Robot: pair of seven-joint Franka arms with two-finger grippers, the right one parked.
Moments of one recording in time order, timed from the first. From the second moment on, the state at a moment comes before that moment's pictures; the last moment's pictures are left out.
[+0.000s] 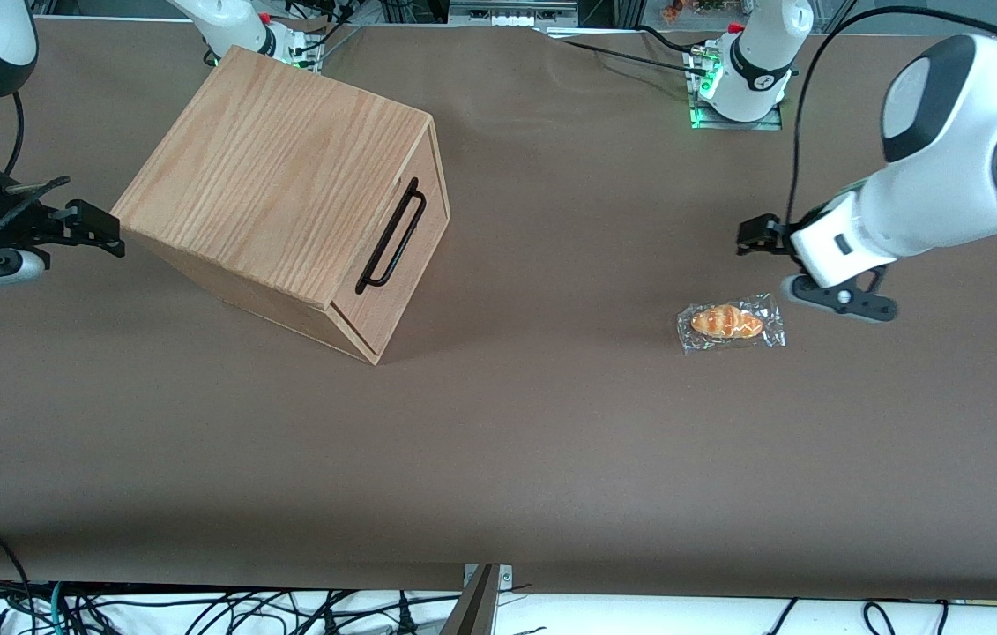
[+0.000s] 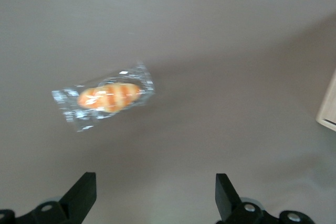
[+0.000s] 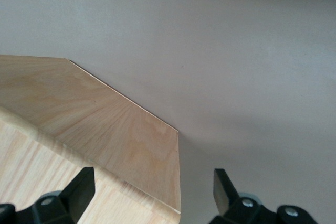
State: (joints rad) arm 0.01 0.22 -0.24 -1.60 -0.16 1.60 0.00
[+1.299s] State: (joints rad) arm -0.45 0.52 -0.29 -1.51 -0.65 2.16 -0.26
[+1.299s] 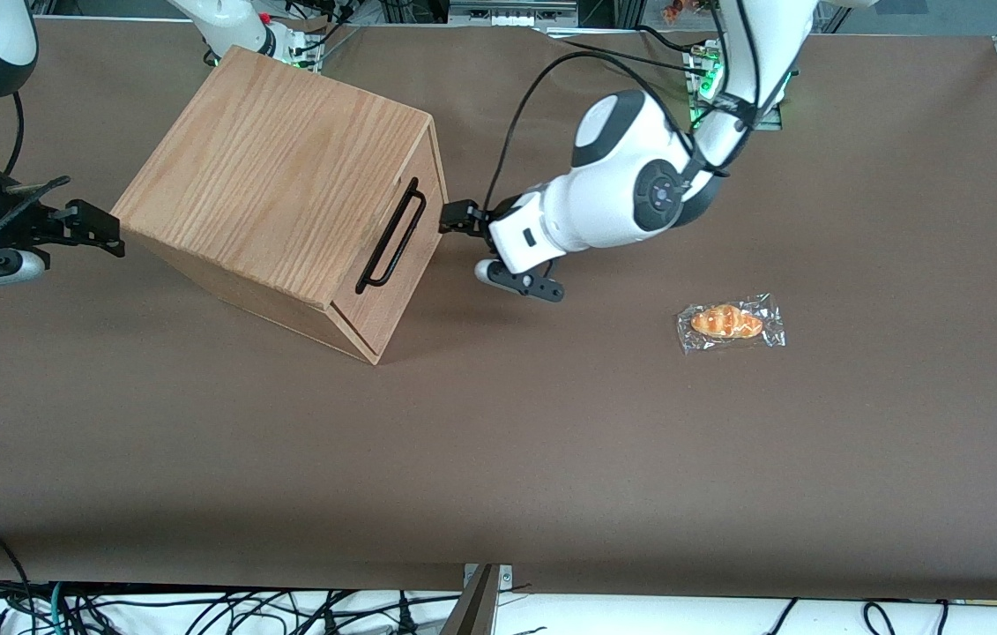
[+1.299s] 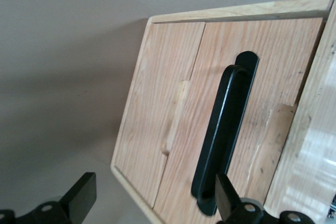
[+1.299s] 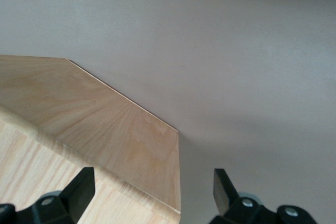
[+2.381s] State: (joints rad) arm -0.57 0.60 -0.28 -1.51 -0.65 2.32 -0.31
